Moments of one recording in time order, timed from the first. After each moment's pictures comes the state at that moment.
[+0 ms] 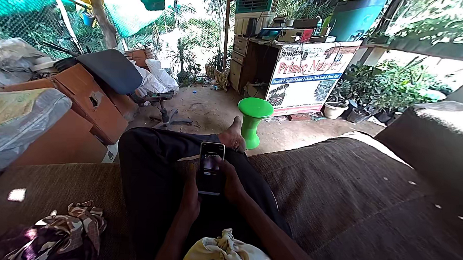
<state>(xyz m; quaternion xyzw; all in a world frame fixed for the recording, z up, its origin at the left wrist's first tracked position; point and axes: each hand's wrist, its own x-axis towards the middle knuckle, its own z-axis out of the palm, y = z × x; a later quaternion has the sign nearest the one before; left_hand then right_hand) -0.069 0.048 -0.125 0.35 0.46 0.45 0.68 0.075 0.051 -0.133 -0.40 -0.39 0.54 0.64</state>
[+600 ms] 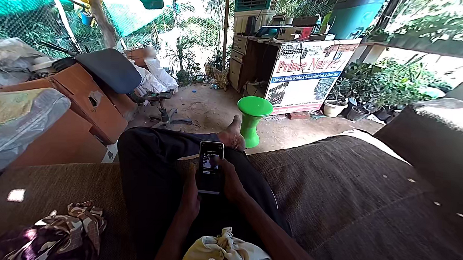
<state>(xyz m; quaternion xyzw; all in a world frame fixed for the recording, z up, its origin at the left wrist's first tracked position) -0.069 0.050 -0.127 0.35 0.46 0.45 0.68 0.074 0.051 -0.131 -0.42 -0.37 0.53 0.63</state>
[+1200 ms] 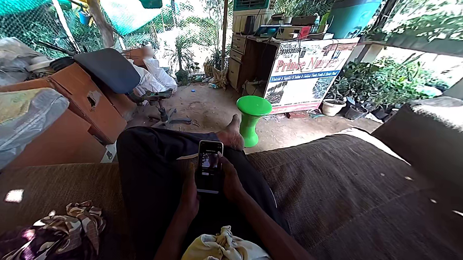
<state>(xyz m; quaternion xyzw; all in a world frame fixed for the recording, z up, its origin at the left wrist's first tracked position) -0.069 0.050 -0.128 0.36 0.47 0.45 0.67 0.075 0.050 -0.134 -0.40 -0.38 0.53 0.64</state>
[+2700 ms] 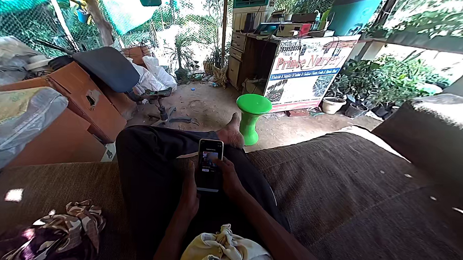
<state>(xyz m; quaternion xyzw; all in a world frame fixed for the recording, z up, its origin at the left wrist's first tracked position) -0.069 0.049 -0.125 0.36 0.45 0.45 0.68 0.073 0.051 -0.130 -0.41 -0.36 0.54 0.64</state>
